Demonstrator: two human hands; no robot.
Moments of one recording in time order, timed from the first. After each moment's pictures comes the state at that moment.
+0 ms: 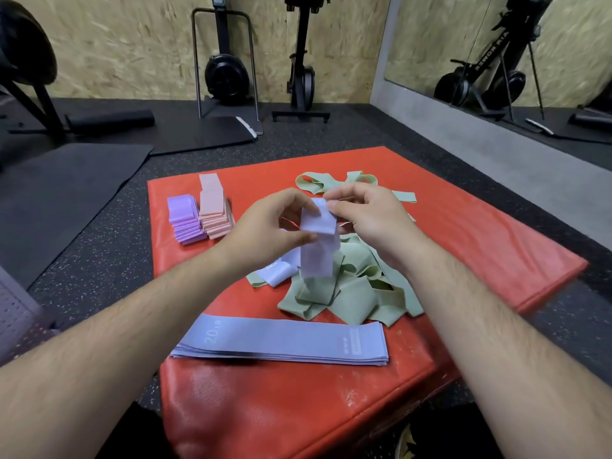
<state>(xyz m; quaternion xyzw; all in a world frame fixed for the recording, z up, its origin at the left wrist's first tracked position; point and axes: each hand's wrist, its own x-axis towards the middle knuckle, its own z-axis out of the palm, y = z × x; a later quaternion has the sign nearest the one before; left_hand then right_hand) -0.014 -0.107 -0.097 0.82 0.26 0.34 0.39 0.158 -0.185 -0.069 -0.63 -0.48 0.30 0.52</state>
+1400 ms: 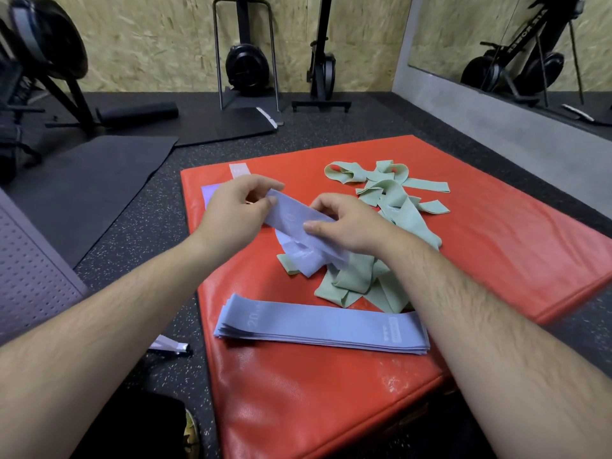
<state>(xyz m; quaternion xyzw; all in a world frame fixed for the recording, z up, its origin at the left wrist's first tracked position) -0.090 -0.086 -0.095 0.75 0.42 0.42 0.29 0.110 -0.140 -0.105 -0.62 -0.67 0.25 0.33</state>
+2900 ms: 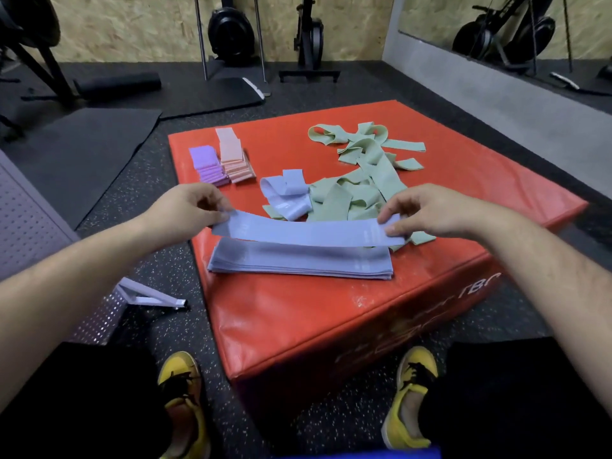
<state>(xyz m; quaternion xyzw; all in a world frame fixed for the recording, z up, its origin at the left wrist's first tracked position) -0.166 -0.120 -0.130 0.80 0.45 0.24 0.32 0.206 -0.277 -0.099 -0.70 -0.62 0.30 0.20</state>
